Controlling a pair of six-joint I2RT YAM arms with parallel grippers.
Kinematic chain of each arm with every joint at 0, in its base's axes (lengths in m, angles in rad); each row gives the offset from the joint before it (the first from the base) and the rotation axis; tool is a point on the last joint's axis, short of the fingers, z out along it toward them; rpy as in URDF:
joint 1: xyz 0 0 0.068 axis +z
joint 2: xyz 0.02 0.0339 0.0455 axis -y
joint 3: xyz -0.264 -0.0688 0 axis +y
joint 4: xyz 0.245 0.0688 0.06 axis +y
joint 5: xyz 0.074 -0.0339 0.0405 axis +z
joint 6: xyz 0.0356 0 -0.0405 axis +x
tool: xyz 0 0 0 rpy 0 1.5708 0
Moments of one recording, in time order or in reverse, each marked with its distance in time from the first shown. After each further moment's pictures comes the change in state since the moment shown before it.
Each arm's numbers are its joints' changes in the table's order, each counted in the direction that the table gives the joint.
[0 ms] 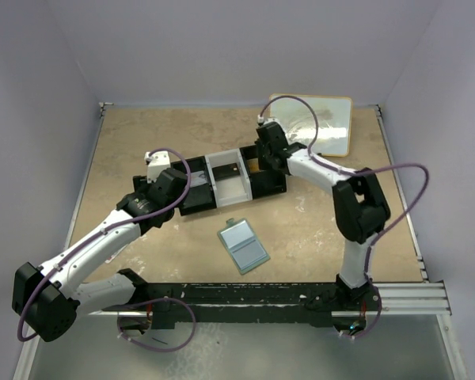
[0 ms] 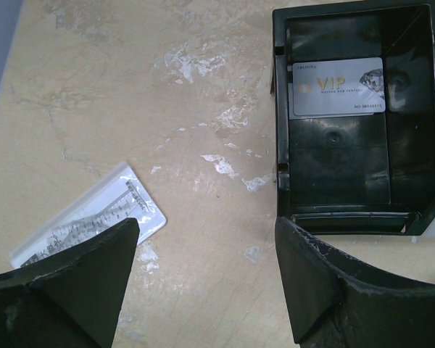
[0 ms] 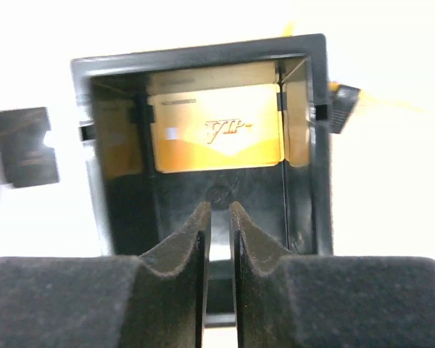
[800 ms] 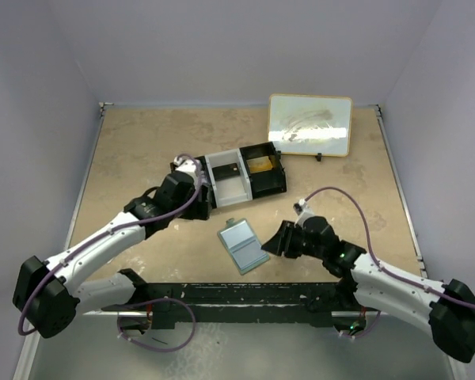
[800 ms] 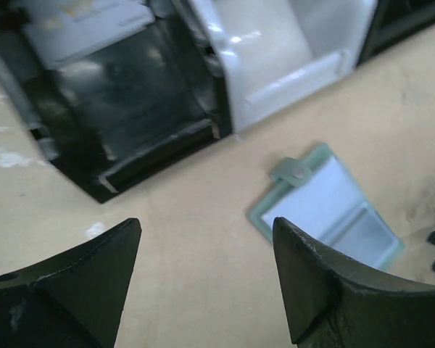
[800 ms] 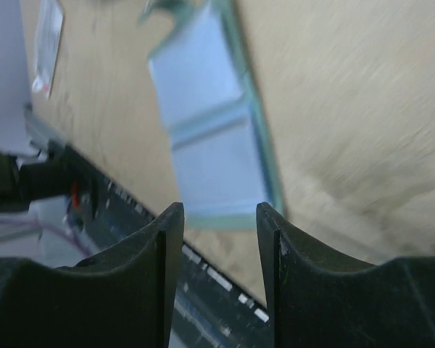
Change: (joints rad) left arm -0.018 -0.002 0.059 -0.179 -0.553 0.083; right arm 0.152 1.098 1.162 -0.338 0.390 0.574
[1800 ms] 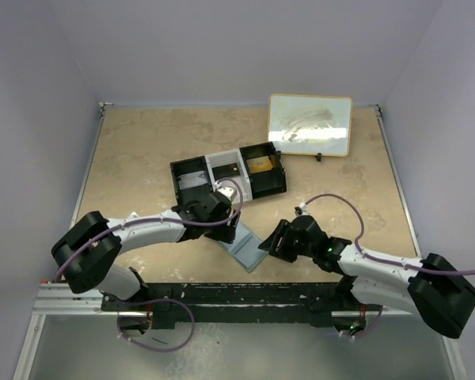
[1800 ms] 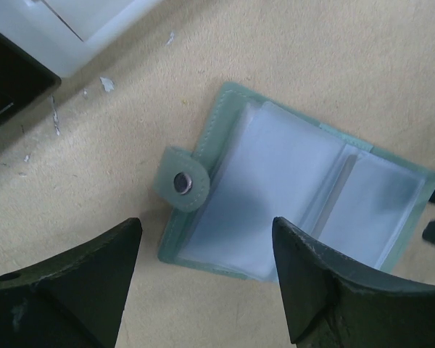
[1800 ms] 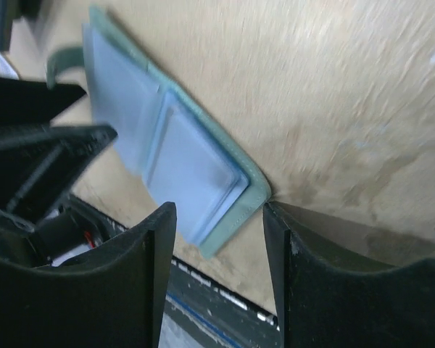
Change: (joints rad) left arm -0.245 -0.383 0.054 -0.254 -0.080 -0.072; right arm 0.163 -0.171 0.016 -0.016 -0.113 0.351
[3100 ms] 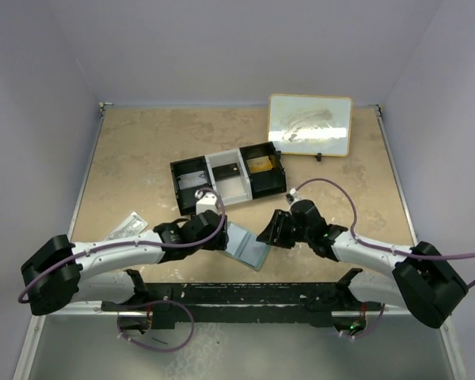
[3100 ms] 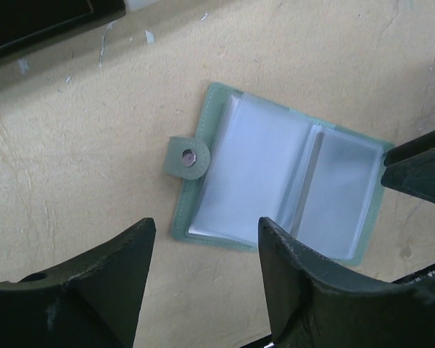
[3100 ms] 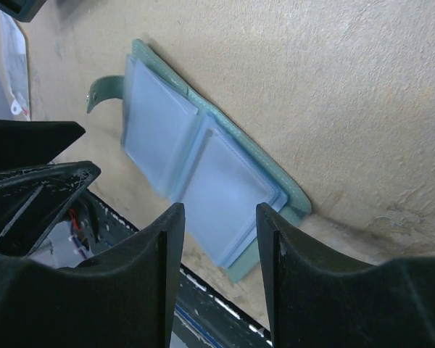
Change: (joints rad) left arm -0.155 0.283 0.174 0.016 0.237 -0.277; right arm -0.163 -0.144 -0.124 -0.038 0.188 -0.292
